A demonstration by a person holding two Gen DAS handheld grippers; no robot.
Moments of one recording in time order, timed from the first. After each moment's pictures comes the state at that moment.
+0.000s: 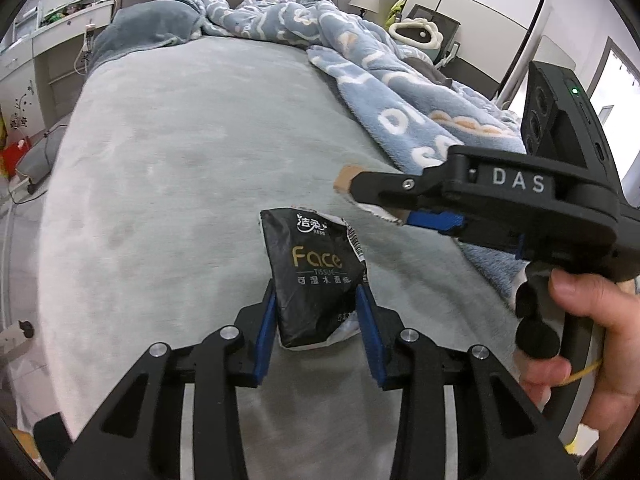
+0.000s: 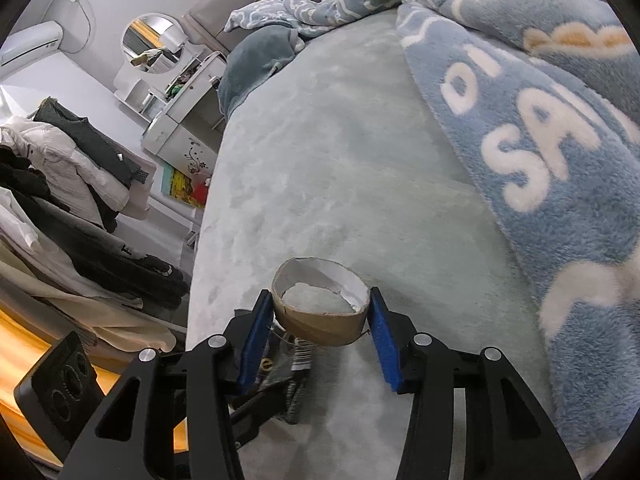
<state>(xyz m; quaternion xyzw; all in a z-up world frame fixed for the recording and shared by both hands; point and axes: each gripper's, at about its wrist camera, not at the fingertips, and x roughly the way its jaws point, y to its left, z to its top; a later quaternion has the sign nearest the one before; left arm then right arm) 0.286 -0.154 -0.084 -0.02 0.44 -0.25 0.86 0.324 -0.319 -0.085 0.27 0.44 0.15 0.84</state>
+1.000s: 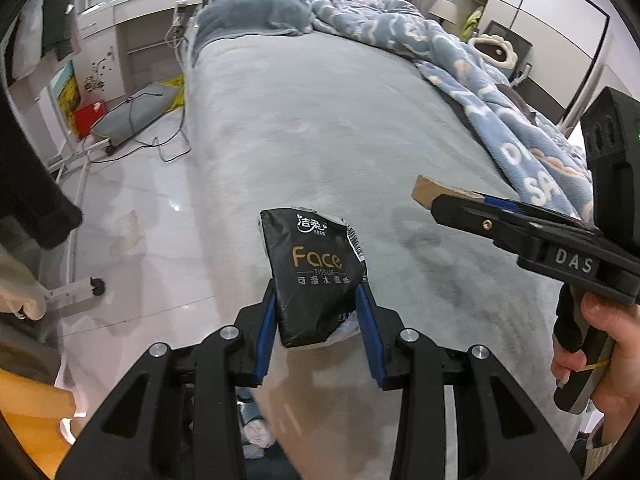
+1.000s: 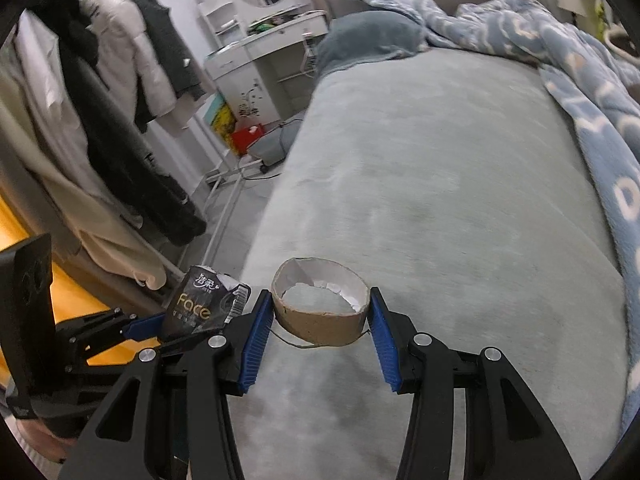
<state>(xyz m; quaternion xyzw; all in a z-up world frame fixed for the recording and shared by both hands) 0.278 0.019 -0.064 -0.03 0.46 -0.13 0.88 0.327 -0.157 -0.058 0.07 0.42 0.24 0.87</state>
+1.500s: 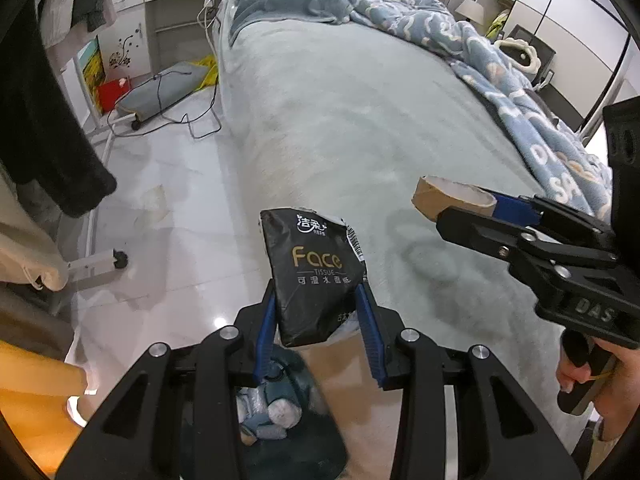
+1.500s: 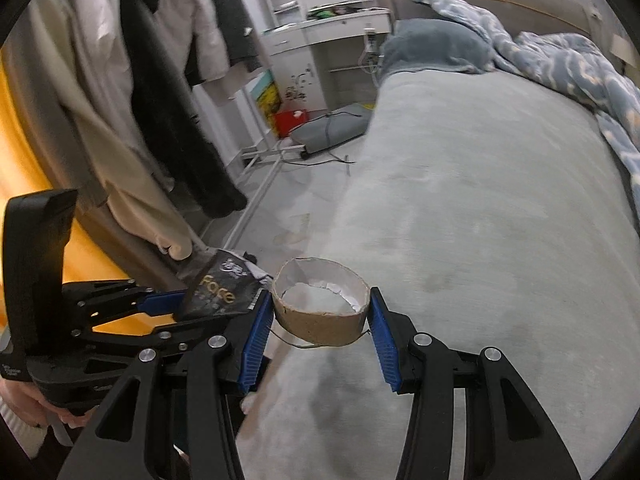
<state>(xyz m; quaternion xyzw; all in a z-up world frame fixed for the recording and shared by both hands) 0.261 0.082 -0.075 -0.04 0.49 -0.10 0.87 0.304 -0.078 -0.056 0.01 0.41 0.30 0.86</state>
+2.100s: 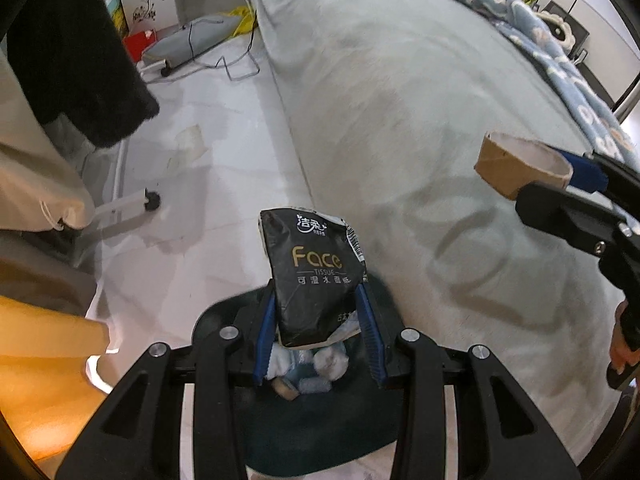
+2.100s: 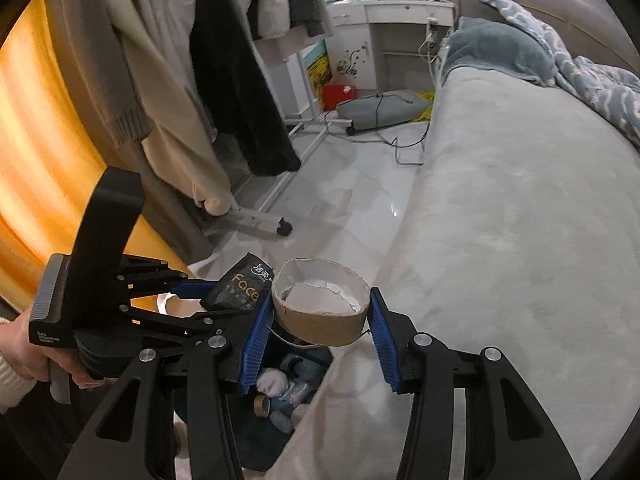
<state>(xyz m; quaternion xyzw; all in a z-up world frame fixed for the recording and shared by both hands) 0.231 0.153 -0.133 -0.03 0.57 -0.06 0.82 0.270 0.001 -0.073 -0.06 0.43 0.36 0.83</state>
